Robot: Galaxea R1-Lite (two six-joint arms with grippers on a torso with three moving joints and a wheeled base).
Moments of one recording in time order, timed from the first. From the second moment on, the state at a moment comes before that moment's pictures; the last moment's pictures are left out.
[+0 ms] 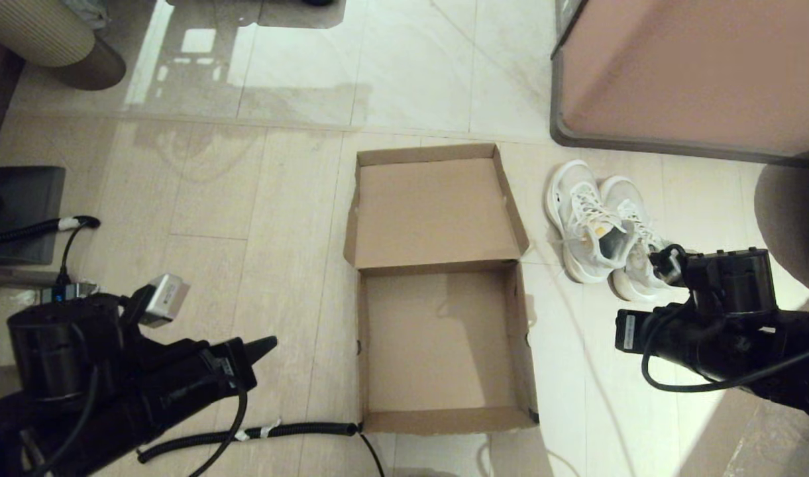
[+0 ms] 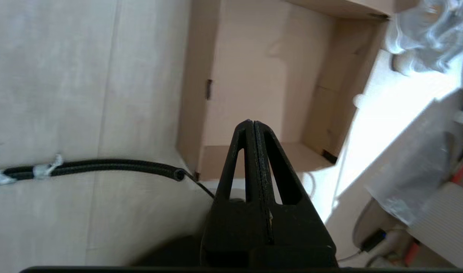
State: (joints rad) left arm -0.34 1.49 -0.33 -0.84 -0.06 -0.39; right arm 0.23 1.66 -0.63 -0.49 -0.22 0.25
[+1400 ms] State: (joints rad) left arm -0.33 2.30 -1.03 -1.04 0.01 -0.29; right arm 0.28 2.14 -0.75 -0.82 -0.12 0.14
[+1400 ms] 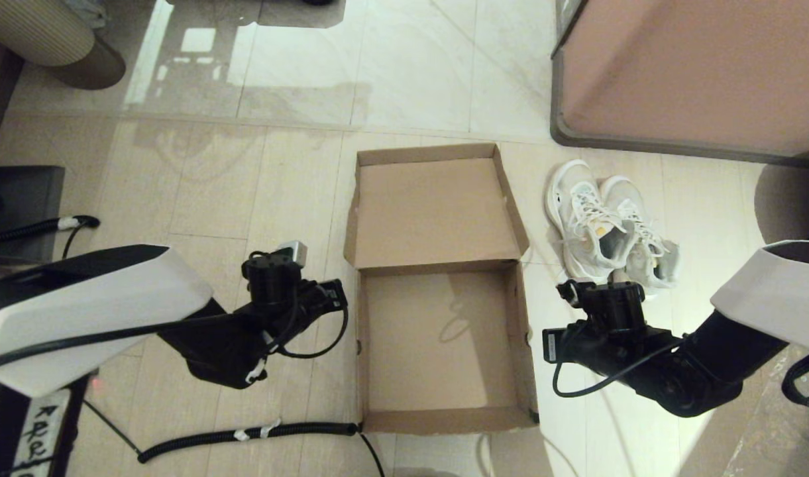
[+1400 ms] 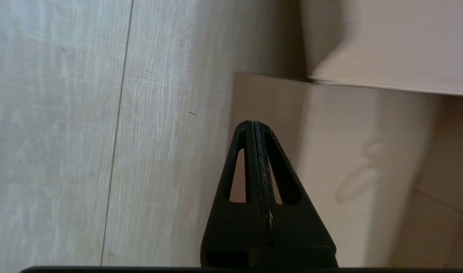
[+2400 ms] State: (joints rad) left arm -0.40 2.43 -1.31 -0.88 0.03 -0.30; right arm 0.30 2.22 -0.68 -0.82 -0.12 0.15
